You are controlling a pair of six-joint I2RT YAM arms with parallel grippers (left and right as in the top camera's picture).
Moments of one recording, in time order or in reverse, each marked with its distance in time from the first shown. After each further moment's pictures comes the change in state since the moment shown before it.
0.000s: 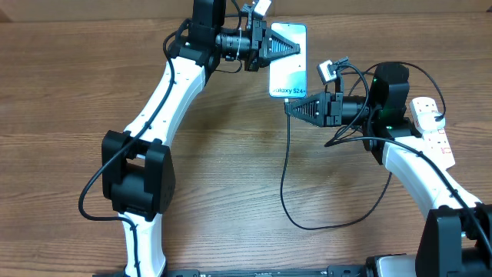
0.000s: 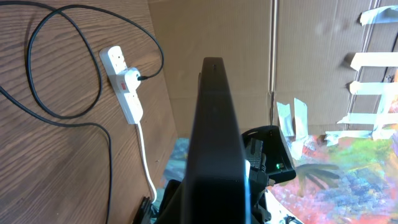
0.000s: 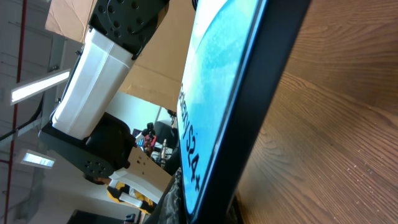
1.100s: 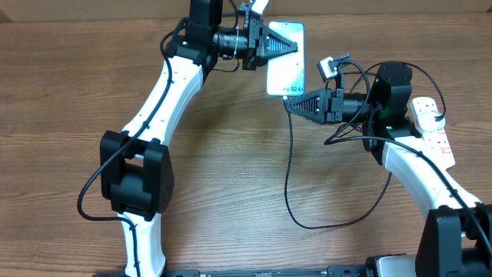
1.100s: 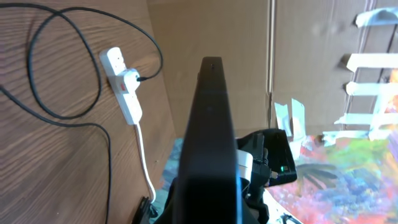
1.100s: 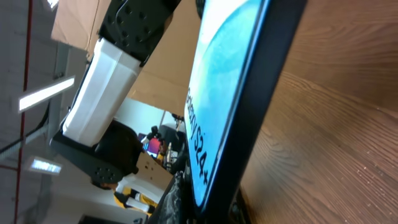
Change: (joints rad) left arm 0.011 0.000 0.001 -0.004 0.008 -0.001; right arm 0.001 0.000 0.000 0.098 0.021 0.131
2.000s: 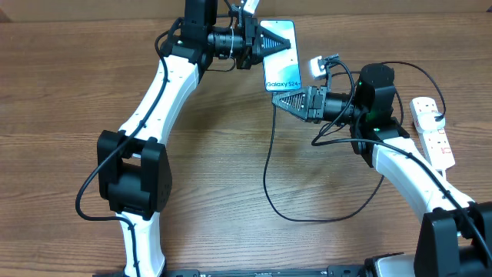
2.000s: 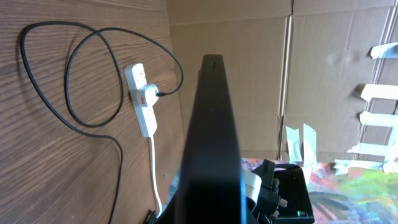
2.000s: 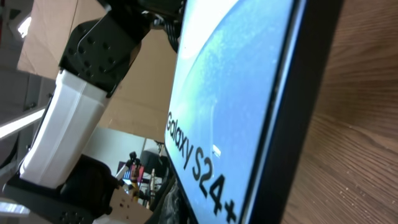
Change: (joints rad) left arm 0.021 0.000 0.000 -0.050 -0.084 0.001; right arm 0.085 0.000 0.000 -0.028 0.219 0.004
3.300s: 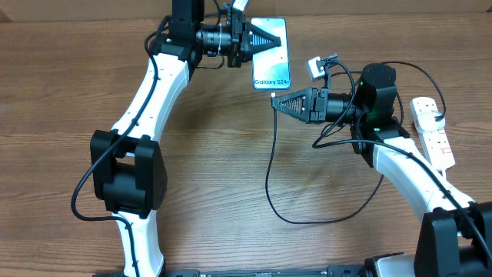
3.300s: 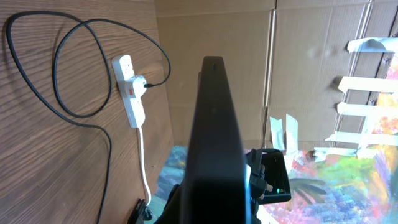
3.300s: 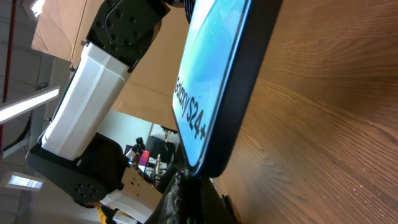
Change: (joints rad) left arm 0.049 0.000 0.000 0.018 0.103 -0.027; right arm -0.002 0.000 0.000 0.035 -0.081 -0.004
